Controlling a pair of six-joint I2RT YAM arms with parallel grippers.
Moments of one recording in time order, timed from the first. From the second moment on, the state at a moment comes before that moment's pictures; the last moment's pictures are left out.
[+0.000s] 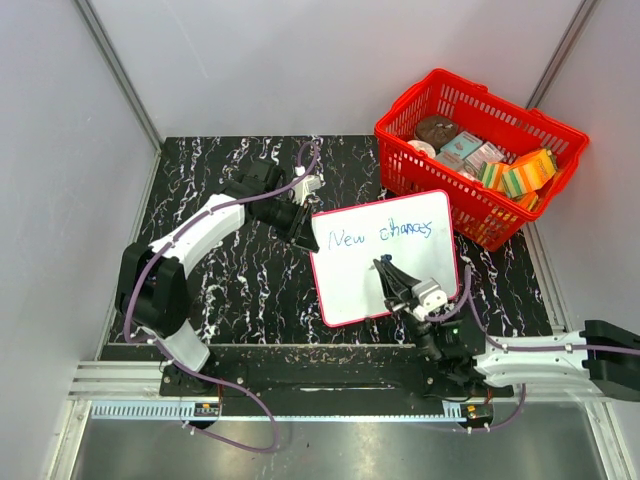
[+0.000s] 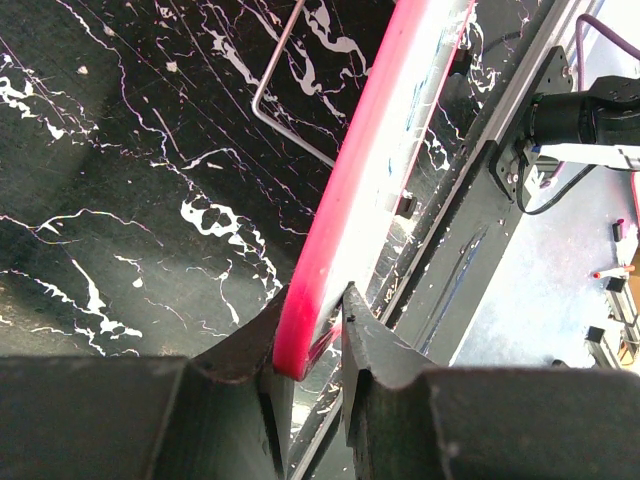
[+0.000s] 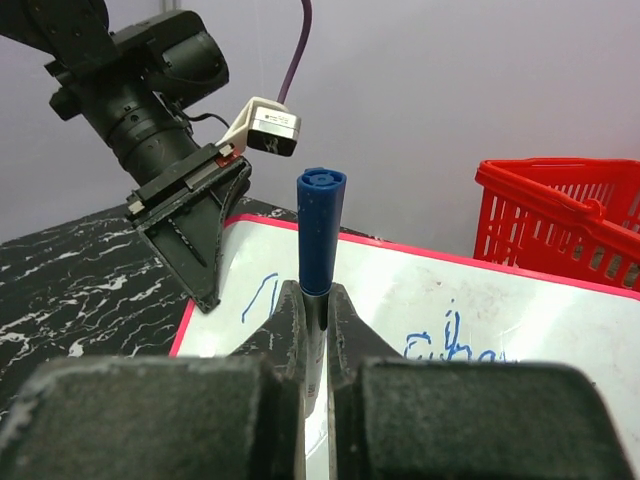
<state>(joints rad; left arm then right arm) -0.44 1.66 1.33 -0.72 0.76 0.02 1.38 0.83 0.13 1.31 0.78 -0.54</state>
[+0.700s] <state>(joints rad) -0.43 1.70 1.34 -0.72 0.78 0.02 0.89 0.71 0.32 0.79 0.11 -0.01</state>
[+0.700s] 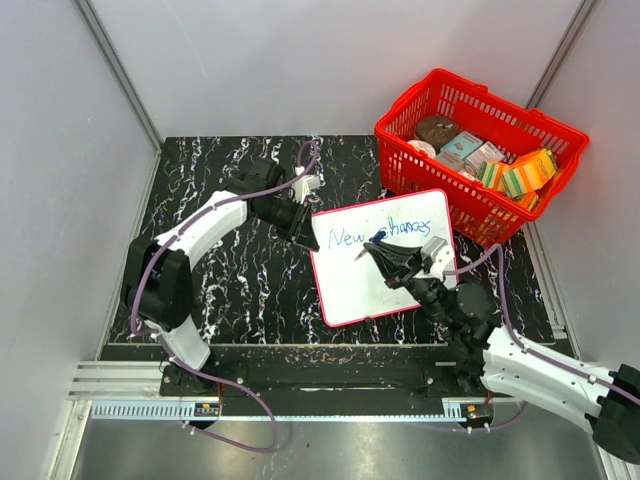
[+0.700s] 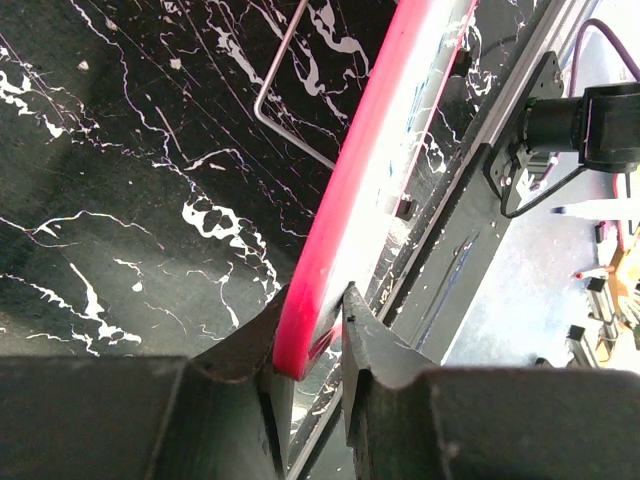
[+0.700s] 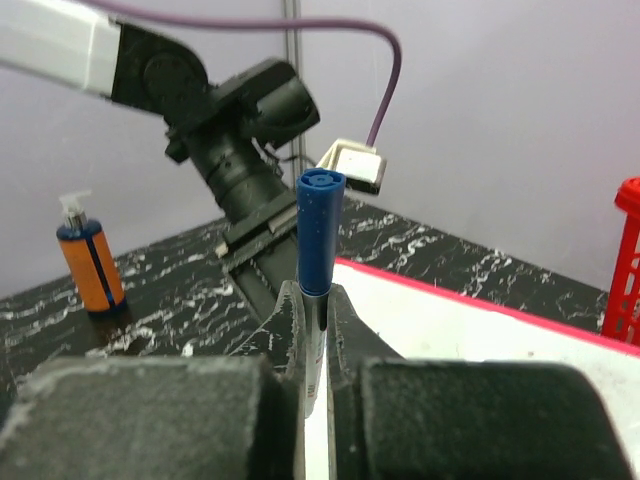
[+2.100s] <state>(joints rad) -0.40 1.76 1.37 -0.74 0.83 0.00 0.90 1.00 0.18 1.09 0.21 -0.07</state>
